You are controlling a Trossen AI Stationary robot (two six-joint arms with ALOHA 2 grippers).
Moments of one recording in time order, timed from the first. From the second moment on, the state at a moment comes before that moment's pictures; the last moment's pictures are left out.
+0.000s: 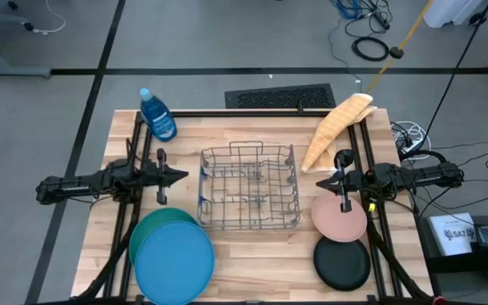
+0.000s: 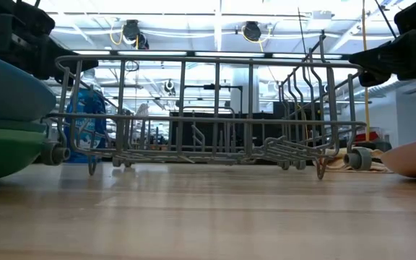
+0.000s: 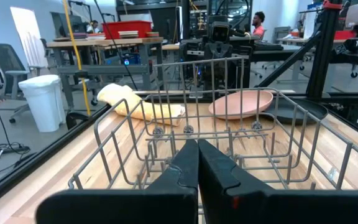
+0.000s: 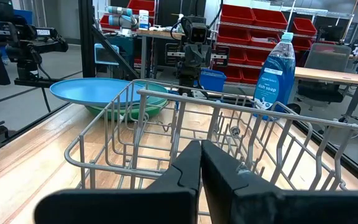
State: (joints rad) left arm 0.09 0.01 0.03 -0.01 0.00 0.06; right arm 0.16 0.01 0.04 -0.02 0.13 -0.09
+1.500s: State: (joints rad) left arm 0.08 0.25 0.70 -0.70 0.32 -0.21; right arm 0.16 0.01 0.03 0.02 0.14 -0.15
